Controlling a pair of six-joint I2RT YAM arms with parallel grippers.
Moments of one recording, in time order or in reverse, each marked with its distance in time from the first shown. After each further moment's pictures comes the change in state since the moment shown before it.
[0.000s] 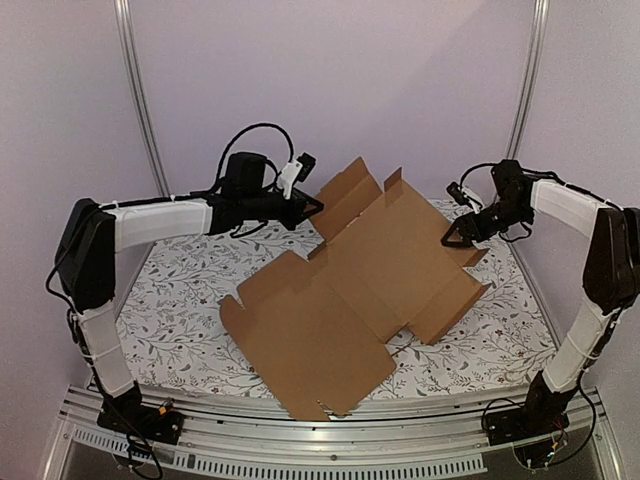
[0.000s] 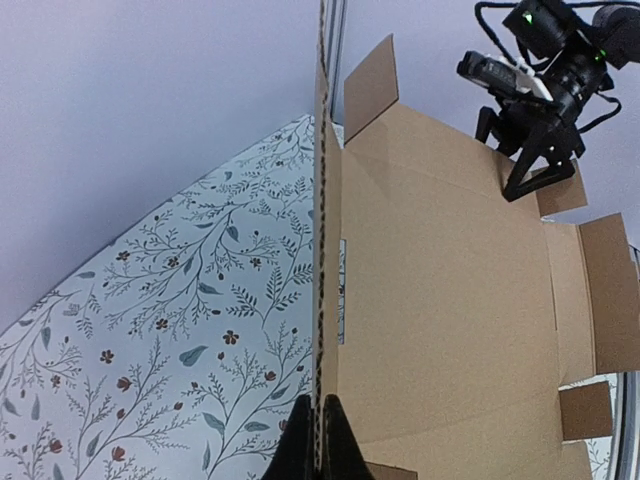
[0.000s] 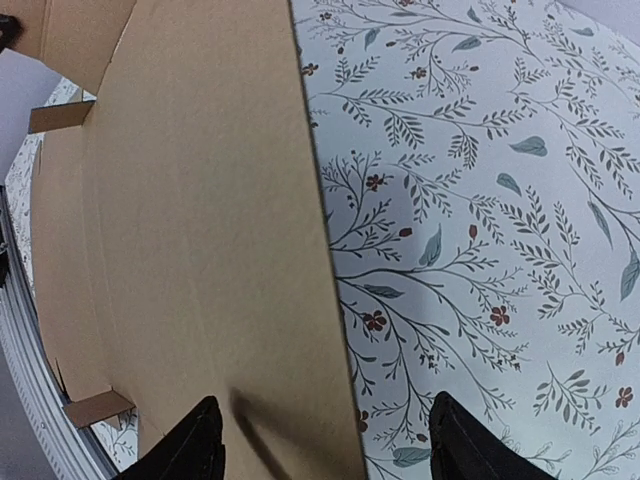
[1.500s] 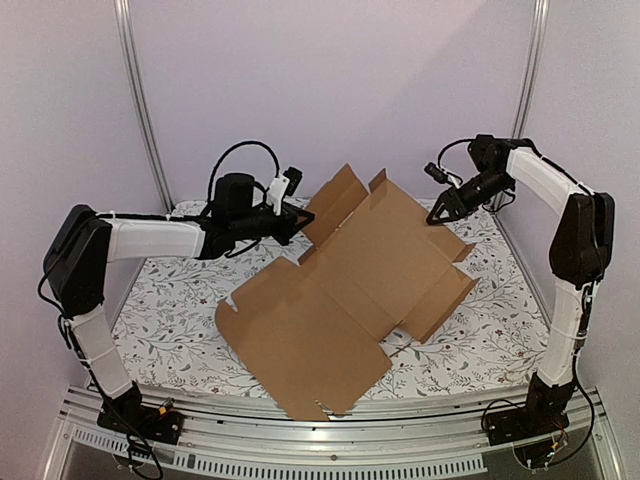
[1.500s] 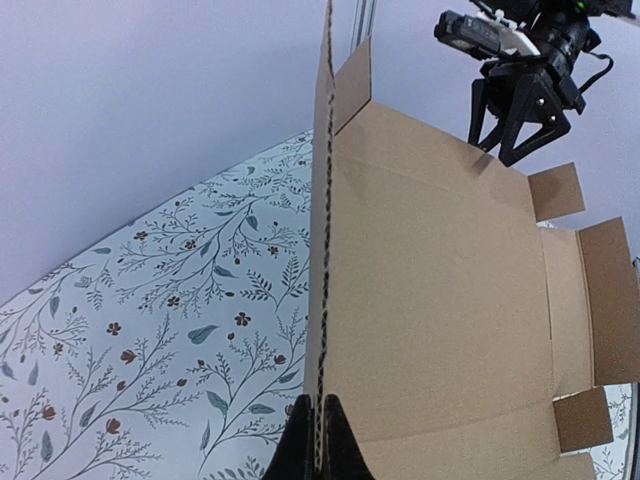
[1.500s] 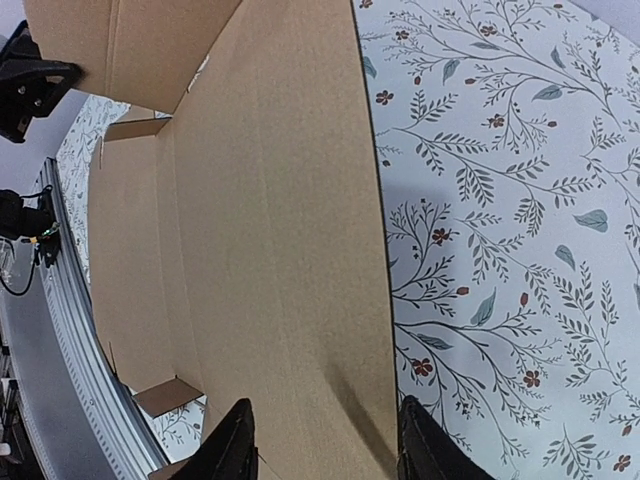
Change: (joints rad) left arm -0.003 -0.092 -0.261 0.277 -0.059 -0.066; right arm 0.086 0.293 0.536 -0.386 -0.078 -0.068
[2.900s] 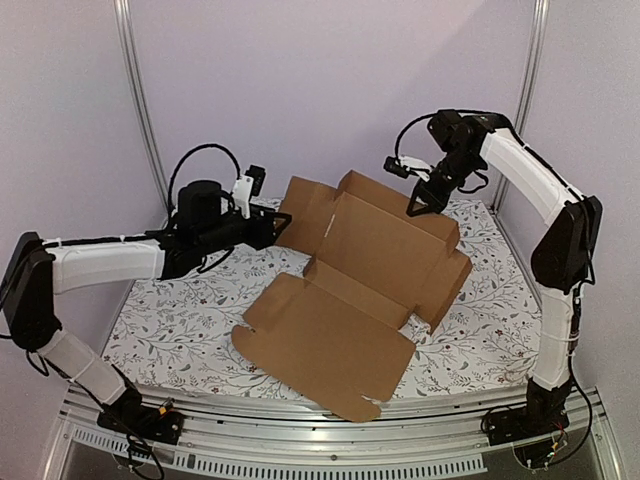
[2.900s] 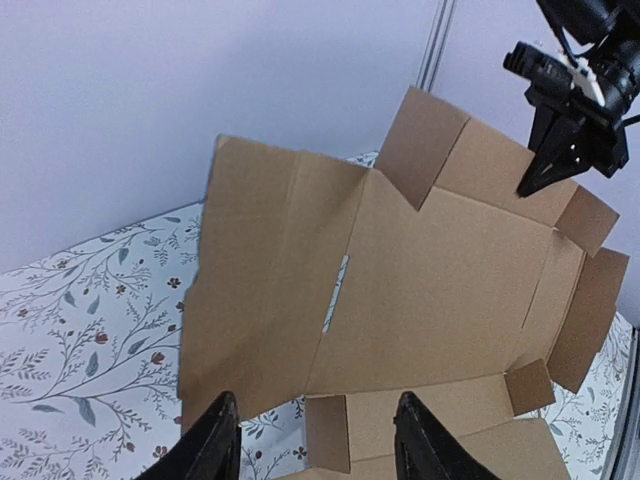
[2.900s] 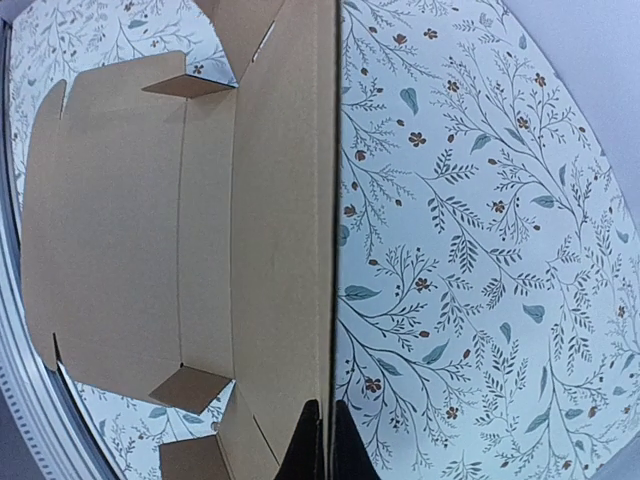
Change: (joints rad) left arm -0.016 -0.246 -0.188 -0.016 -0.196 -0.122; right arm 0.216 0.046 0.303 -0.171 0.280 -0.191
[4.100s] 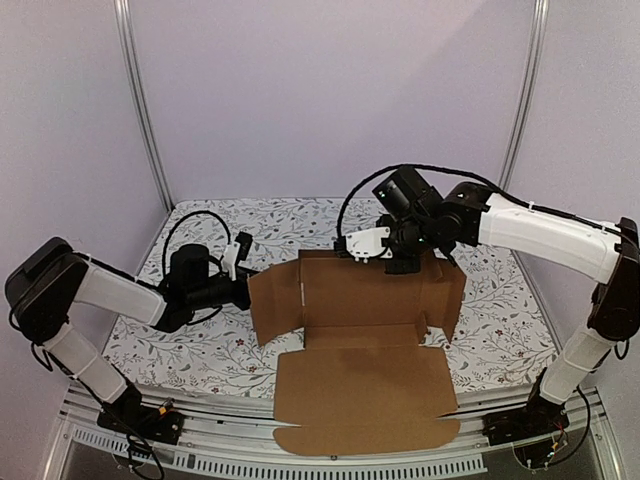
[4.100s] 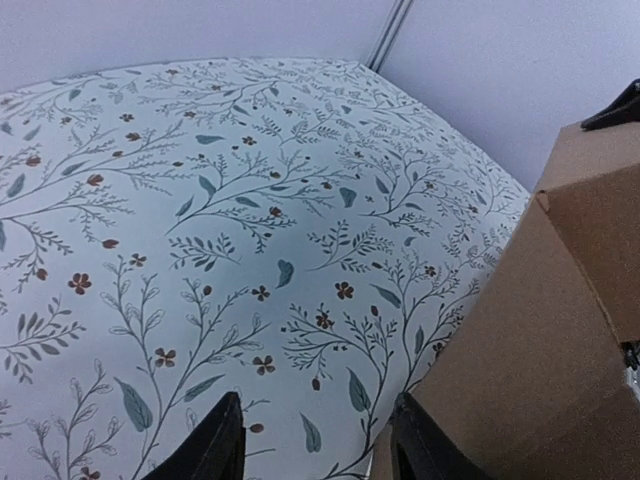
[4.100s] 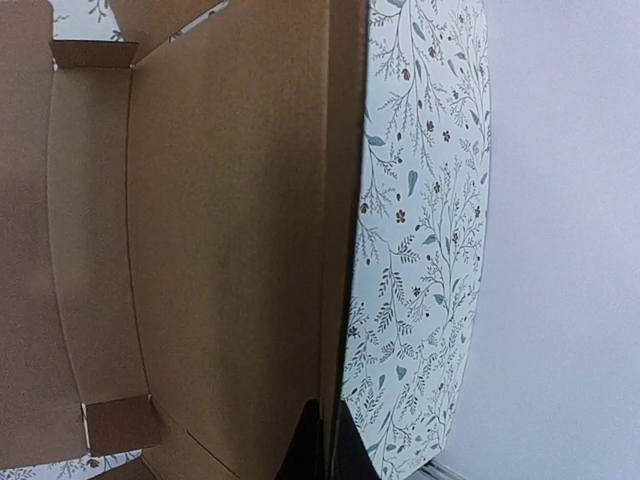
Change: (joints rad) left arm 0.058 -0.016 -0.509 0.389 0.166 -0.122; right arm 0.525 -0.420 -0.747 0.571 0.649 -0.275
